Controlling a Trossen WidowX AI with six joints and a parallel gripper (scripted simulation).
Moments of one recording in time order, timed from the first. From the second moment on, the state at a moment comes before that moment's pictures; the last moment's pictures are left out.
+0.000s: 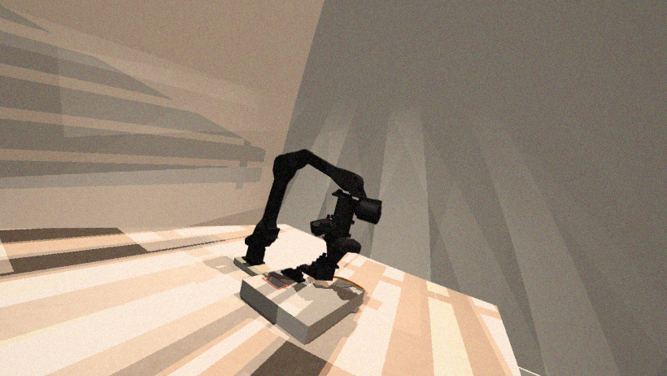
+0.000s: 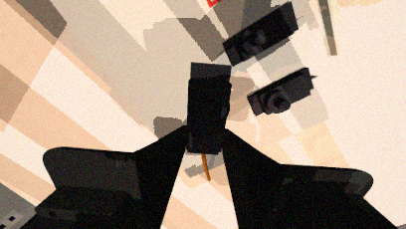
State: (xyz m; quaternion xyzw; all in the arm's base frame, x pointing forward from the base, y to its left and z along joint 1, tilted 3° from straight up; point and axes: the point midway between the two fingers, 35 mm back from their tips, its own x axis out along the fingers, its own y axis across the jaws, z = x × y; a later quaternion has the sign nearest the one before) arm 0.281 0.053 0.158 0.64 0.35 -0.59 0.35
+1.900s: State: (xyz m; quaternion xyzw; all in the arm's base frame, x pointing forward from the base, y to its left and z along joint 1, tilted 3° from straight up) arm 0.285 -0.065 0.154 0.42 0.57 -0.38 0.59
